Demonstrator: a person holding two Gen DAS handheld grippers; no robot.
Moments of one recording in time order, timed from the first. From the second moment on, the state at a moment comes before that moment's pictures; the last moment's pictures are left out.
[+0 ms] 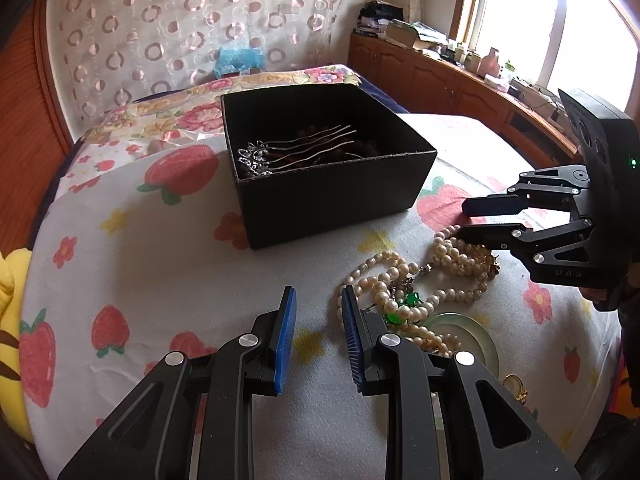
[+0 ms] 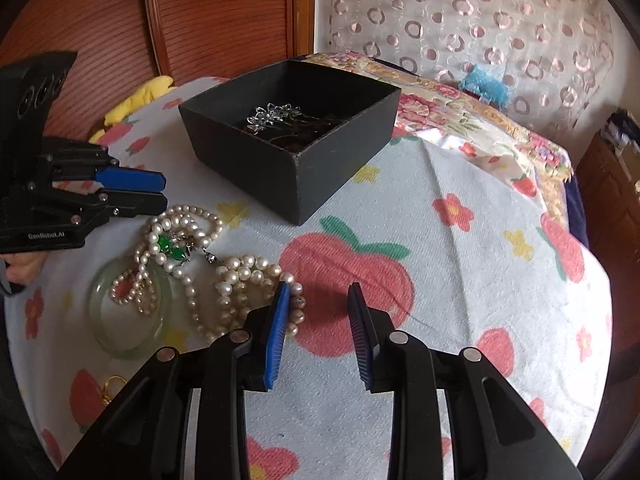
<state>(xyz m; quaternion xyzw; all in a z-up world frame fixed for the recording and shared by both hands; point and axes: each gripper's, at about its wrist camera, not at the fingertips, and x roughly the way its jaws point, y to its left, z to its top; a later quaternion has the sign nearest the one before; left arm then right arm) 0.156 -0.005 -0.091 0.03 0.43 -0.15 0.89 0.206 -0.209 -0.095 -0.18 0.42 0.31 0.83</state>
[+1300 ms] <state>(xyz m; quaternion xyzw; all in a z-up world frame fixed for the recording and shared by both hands) 0.122 -0.017 -0.023 0.02 0.34 -0.15 0.93 0.189 -0.226 -0.053 -0.13 0.37 0.28 0.88</state>
